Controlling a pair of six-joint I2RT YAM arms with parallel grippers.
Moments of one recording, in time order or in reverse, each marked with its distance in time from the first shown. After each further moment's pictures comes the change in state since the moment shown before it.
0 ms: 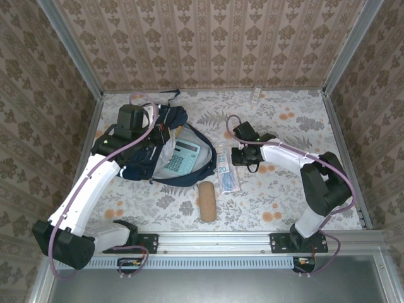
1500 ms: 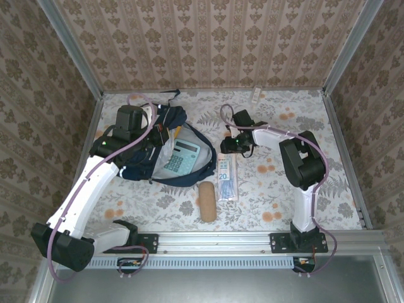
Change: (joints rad) left arm 0.000 -0.017 0.000 -0.011 -0.011 -0.011; right arm -0.100 0.328 0.235 0.112 -0.254 -0.194
